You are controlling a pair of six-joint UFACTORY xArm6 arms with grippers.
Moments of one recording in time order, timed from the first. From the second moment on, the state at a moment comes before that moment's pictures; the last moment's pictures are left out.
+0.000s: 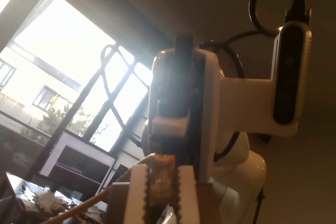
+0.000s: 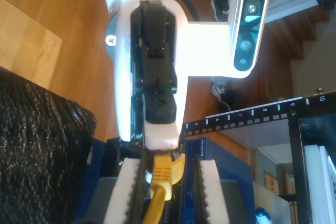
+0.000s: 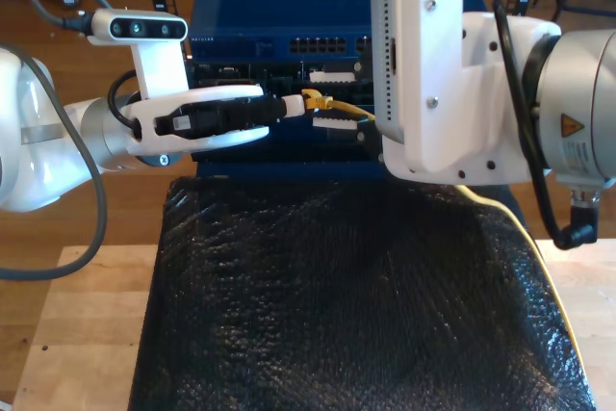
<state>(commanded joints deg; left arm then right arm) 9.9 2.9 -52.5 -91.3 131.9 -273.6 37.5 -50.1 -36.0 32.0 26.9 -100.7</state>
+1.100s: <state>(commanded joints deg) 9.9 2.9 -52.5 -91.3 132.3 -273.9 37.6 -49.9 -35.6 32.1 26.8 -100.5</state>
